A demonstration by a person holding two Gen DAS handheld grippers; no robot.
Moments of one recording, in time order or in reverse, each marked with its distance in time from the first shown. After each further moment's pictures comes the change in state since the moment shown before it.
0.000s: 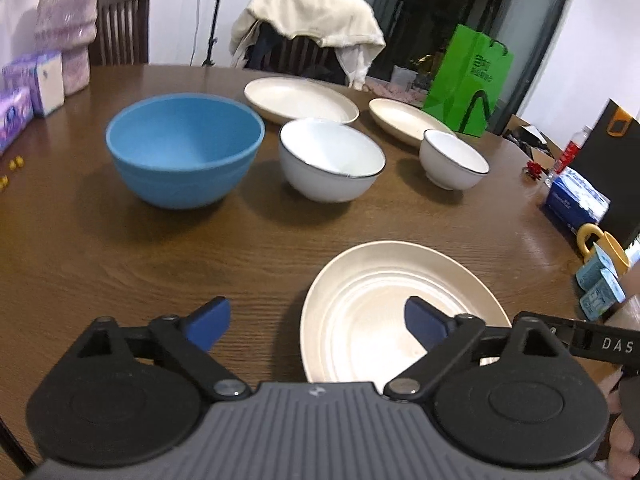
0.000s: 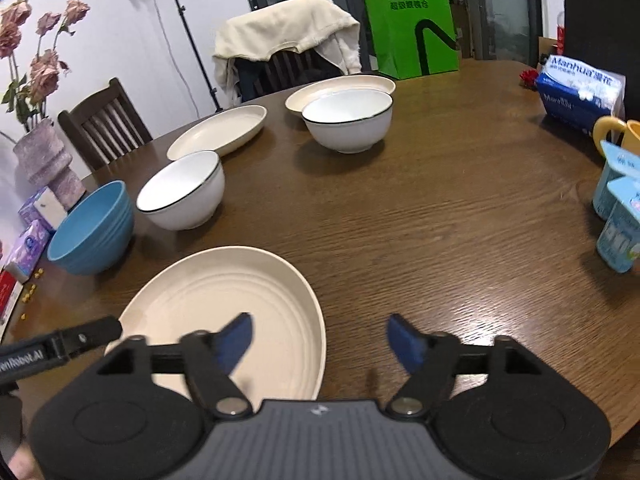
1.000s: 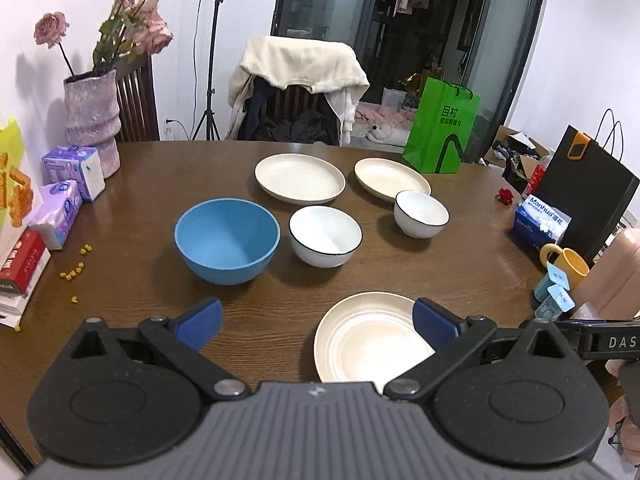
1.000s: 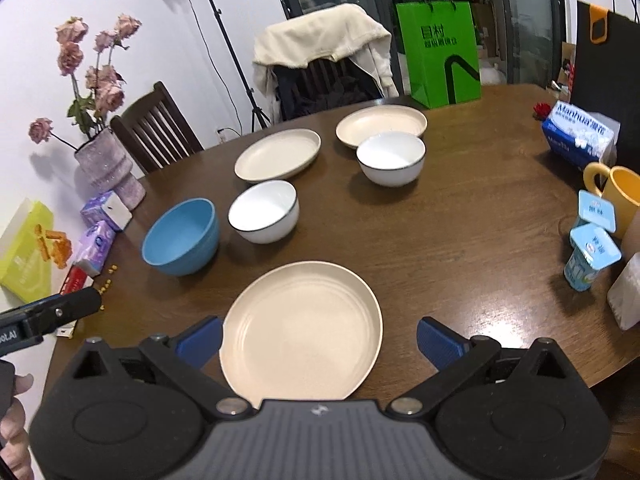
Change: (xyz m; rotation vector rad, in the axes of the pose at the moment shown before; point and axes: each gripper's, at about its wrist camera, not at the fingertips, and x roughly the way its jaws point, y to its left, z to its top) left arm -0.152 -0.012 0.055 0.076 -0.066 0.024; right arm -0.136 0.042 0.037 -0.027 0.021 0.073
